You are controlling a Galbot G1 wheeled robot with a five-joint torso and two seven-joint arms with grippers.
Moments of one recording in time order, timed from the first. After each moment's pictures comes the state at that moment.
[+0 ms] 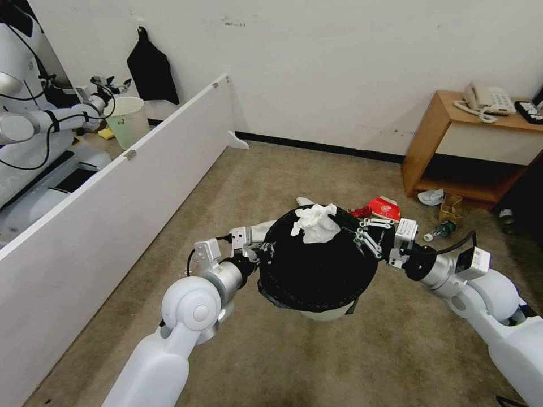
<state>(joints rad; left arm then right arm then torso) 1.04 -1.27 -0.17 -2.08 -1.02 0.65 -0.37 -1.17 0.74 0.43 1.94 0.75 0.26 -0.69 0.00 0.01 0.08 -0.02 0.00</state>
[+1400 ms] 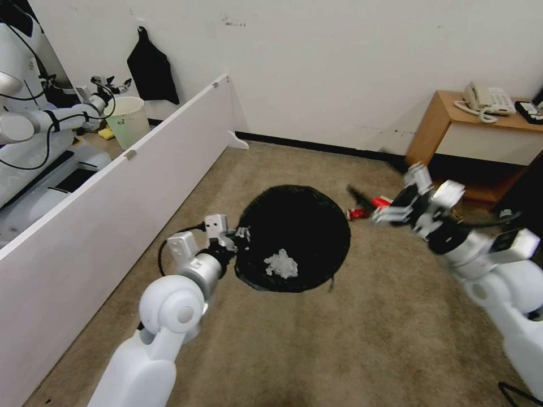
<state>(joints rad) 1.08 -1.27 -0.31 -2.17 -0.88 0.60 -0.38 -1.17 0.79 0.68 2.06 0.82 0.25 -0.46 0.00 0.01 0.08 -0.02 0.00</state>
